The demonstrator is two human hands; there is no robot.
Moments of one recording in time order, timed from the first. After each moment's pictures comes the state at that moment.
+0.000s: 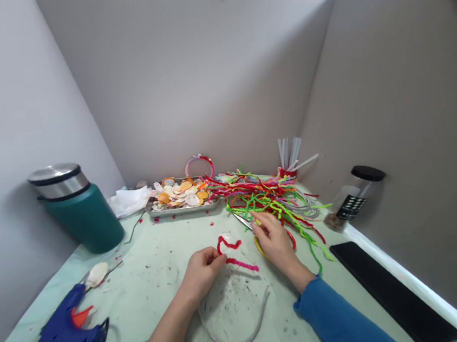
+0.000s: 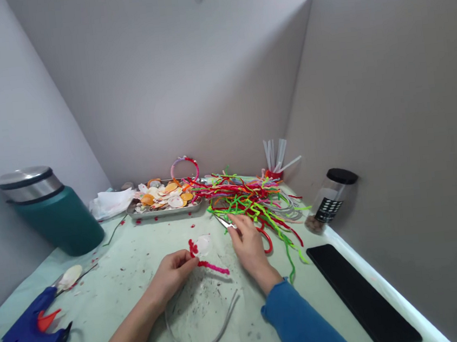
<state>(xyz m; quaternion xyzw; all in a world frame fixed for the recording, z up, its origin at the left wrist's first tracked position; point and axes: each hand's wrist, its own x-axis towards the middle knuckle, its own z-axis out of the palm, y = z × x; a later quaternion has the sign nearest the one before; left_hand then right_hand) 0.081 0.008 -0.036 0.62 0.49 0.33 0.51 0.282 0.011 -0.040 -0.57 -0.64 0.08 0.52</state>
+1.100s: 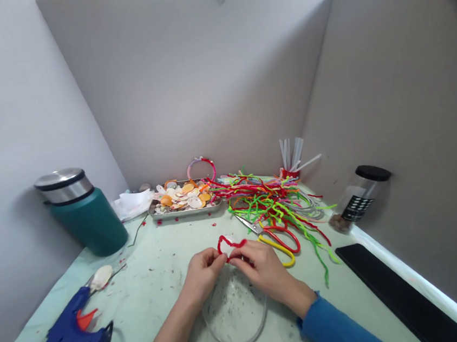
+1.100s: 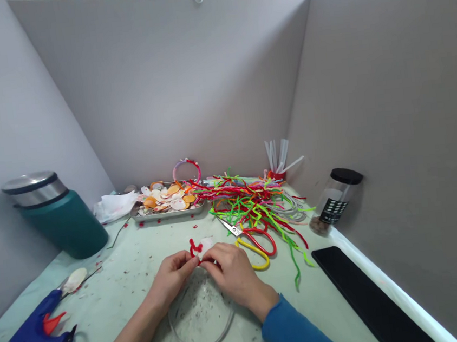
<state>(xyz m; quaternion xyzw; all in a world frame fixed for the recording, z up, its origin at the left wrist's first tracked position) 0.079 0.008 -0.034 0.61 0.49 0.38 0.50 0.241 -0.021 -0.026 -0.47 -0.78 0.14 0.38</state>
